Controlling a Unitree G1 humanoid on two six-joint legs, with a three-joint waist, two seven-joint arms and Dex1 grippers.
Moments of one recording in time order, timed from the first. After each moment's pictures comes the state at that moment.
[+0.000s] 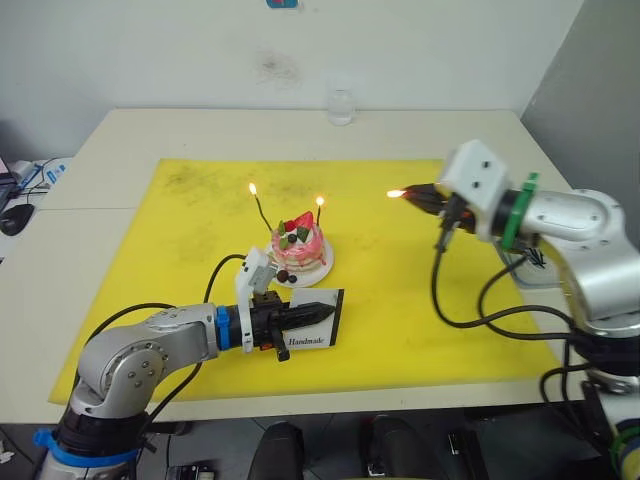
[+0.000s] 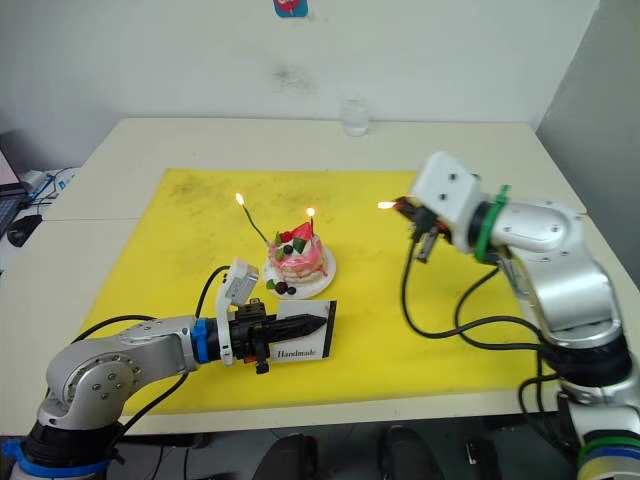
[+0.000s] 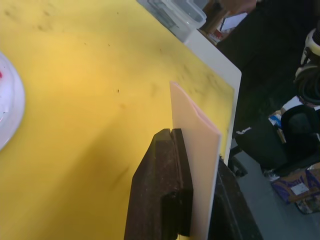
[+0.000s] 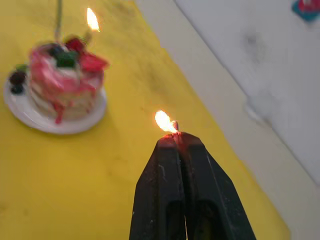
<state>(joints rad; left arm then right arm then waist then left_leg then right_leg) -0.21 0.62 0.06 -0.46 -1.03 1.04 -0.60 -0.63 -0.75 0.02 -0.44 0.10 0.75 0.84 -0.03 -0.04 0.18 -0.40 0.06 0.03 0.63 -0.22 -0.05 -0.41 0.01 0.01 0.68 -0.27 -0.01</state>
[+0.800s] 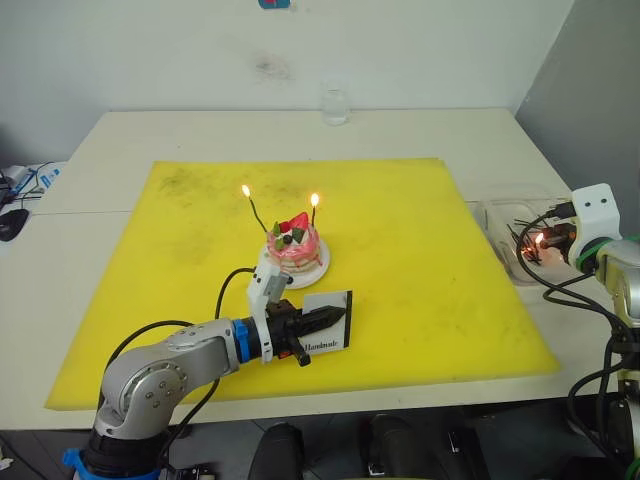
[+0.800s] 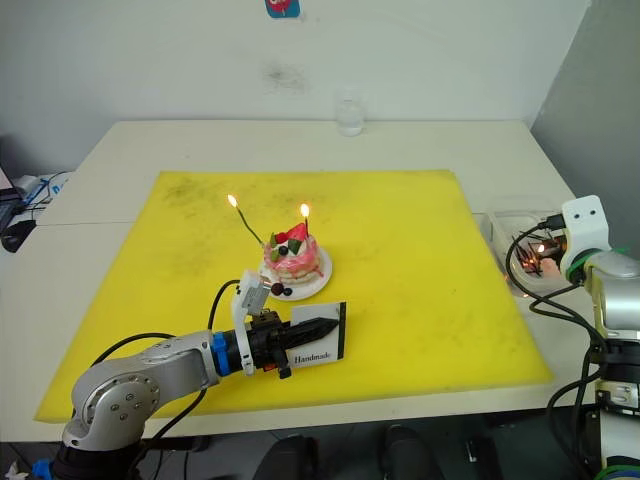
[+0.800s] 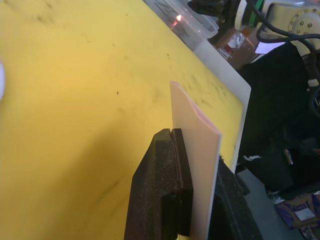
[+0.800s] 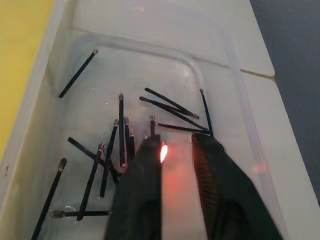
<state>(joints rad) -0.13 0.51 0.05 -0.53 -1.02 1.04 -0.45 -0.53 -0.74 -0.24 0.22 0.06 0.73 0.43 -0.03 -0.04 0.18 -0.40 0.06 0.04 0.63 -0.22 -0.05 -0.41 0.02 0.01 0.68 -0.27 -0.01</state>
